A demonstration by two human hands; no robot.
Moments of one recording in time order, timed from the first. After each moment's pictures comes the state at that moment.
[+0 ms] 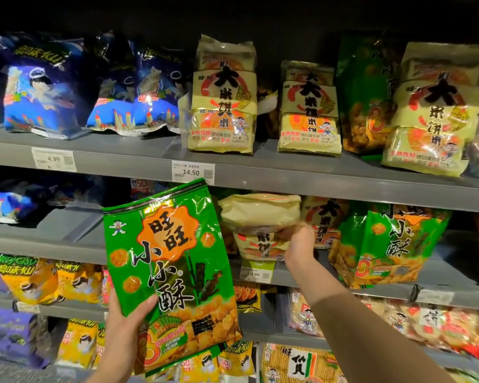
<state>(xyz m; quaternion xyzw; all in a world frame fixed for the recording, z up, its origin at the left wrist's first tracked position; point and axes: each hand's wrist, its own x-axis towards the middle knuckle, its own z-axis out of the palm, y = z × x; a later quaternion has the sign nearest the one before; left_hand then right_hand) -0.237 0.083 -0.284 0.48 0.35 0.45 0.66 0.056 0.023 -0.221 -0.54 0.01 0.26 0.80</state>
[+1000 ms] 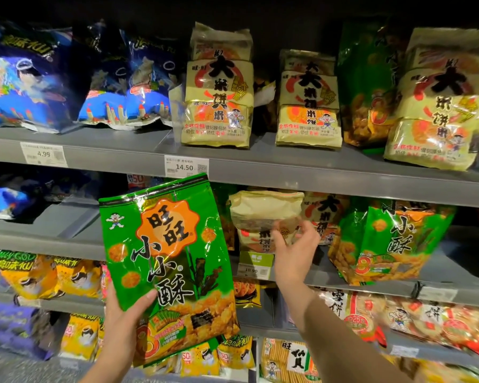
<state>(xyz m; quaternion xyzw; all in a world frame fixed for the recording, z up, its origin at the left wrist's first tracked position) -0.227 0.084 -0.286 0.49 0.37 0.46 0.64 0.035 0.003 -0.254 -0.79 -0.17 -0.03 0.58</state>
